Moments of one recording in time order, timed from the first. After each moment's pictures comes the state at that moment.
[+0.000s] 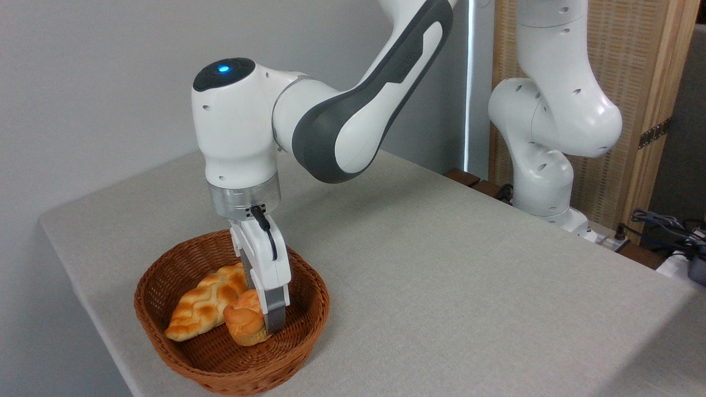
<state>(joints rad) -0.03 0.16 -0.05 -1.94 -0.08 2.17 0.96</state>
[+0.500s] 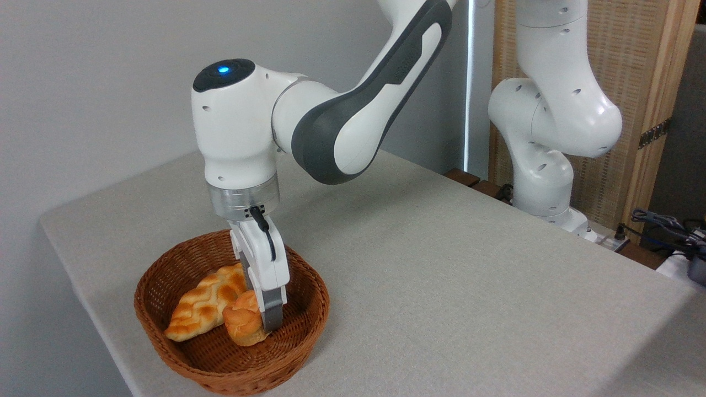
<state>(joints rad) -0.03 0.16 -0.06 -1.94 -0.08 2.18 0.96</state>
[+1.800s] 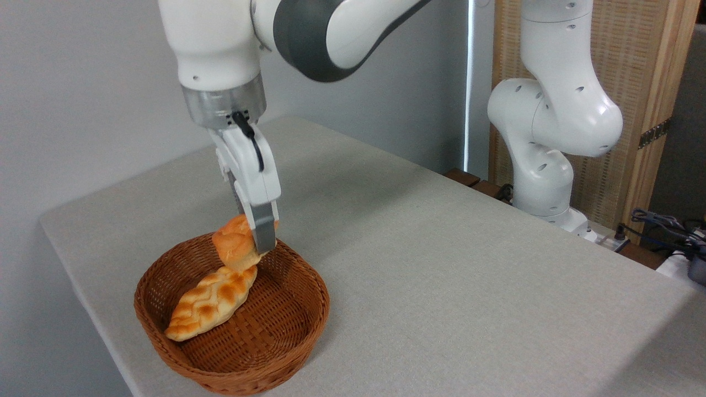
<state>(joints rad) -0.01 0.08 -0.06 -1.68 -0.15 1.76 0.96</state>
